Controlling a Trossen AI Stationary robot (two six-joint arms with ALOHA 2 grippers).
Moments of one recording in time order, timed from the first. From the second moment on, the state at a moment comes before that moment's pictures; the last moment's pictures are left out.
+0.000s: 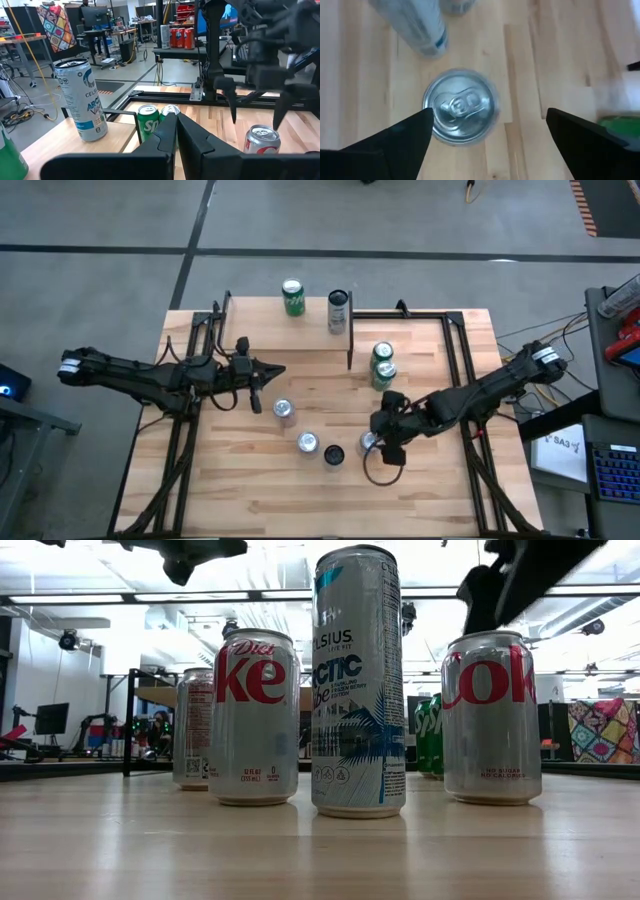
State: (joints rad) left arm -0.12 0.89 0.64 0.20 -0.39 0.04; right arm 0.40 1.45 1.11 -0.76 0.21 0.39
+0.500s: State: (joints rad) left arm -0.12 0.89 0.64 0.20 -0.39 0.03; right arm 0.38 1.45 1.12 -0.76 0.18 0.37
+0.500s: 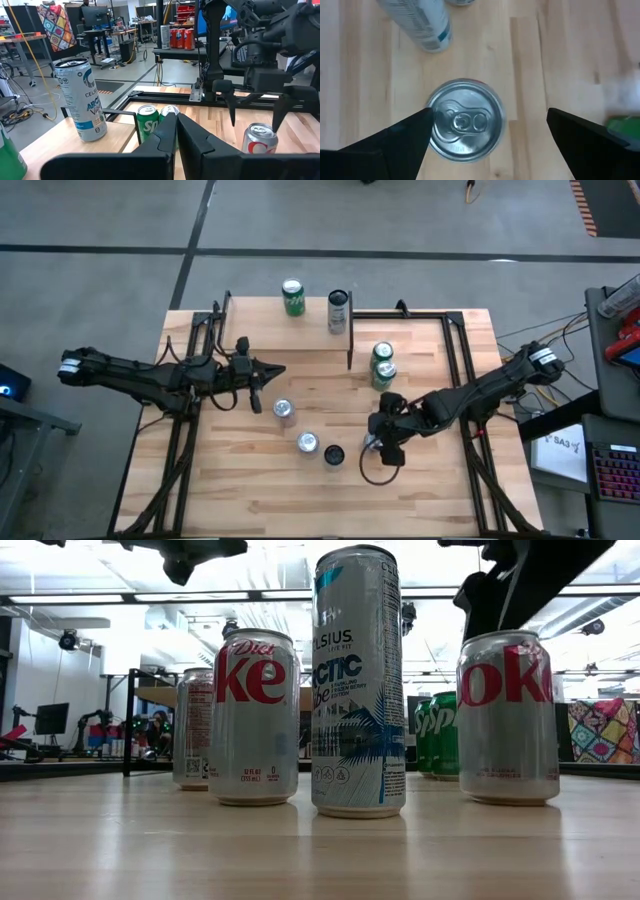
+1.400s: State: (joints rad) left arm -0.12 0.93 0.64 0.23 -0.39 0.00; right arm 0.47 1.48 1.20 -0.91 0.24 0.61
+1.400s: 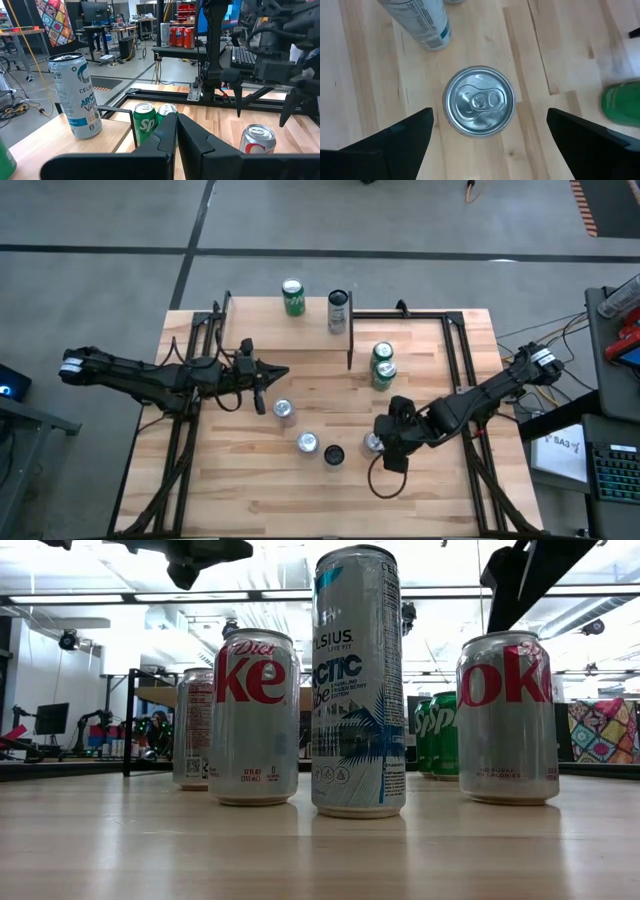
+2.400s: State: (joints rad) left arm -0.12 0.93 0.64 0.24 -0.39 0.01; right arm 0.48 1.66 1.18 -0.81 0.23 0.56
